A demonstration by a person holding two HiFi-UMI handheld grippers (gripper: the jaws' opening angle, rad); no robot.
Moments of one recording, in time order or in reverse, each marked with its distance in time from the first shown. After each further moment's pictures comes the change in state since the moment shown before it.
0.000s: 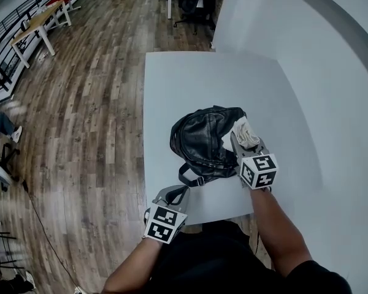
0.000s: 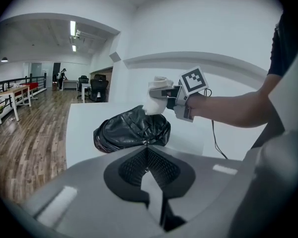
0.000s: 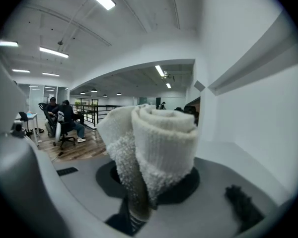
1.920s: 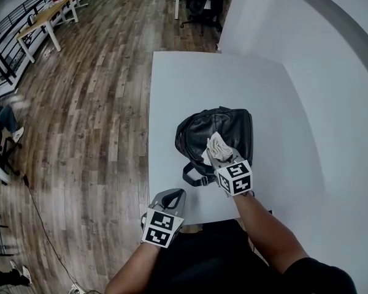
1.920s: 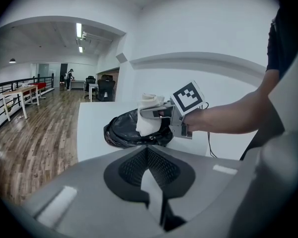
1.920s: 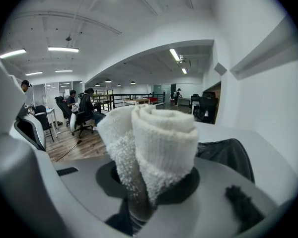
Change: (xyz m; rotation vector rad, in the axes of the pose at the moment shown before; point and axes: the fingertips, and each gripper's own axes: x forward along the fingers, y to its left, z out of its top) left arm -0.023 0.012 -0.018 -0.030 0.000 0.069; right arm 0.040 0.096 -0.063 -0.028 0.153 0.195
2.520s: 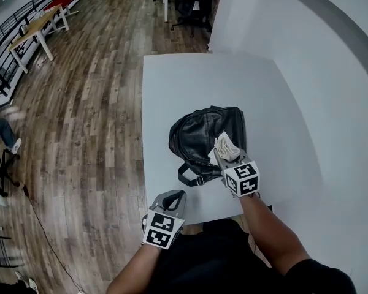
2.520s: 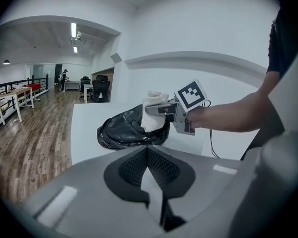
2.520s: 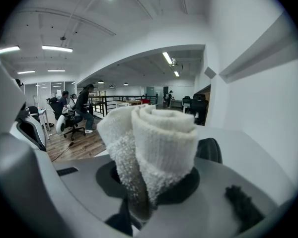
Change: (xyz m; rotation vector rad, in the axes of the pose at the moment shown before) left arm 0.005 -0.018 0.004 0.035 0.000 -0.044; right arm -0.041 -0.033 -0.005 0.022 -0.019 -0.093
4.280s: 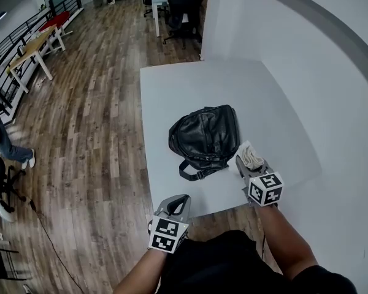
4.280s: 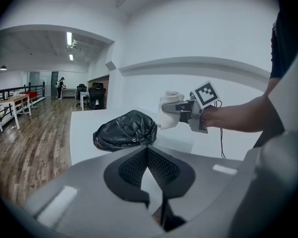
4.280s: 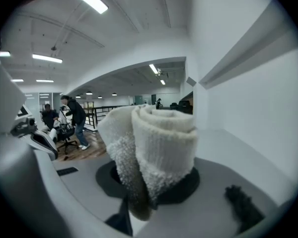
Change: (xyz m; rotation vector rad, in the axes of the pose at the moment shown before) left arm -0.048 -0.048 -0.003 0.059 -0.062 -0.026; right arm -0.137 -0.009 -0.002 0.111 -0.101 -0.120
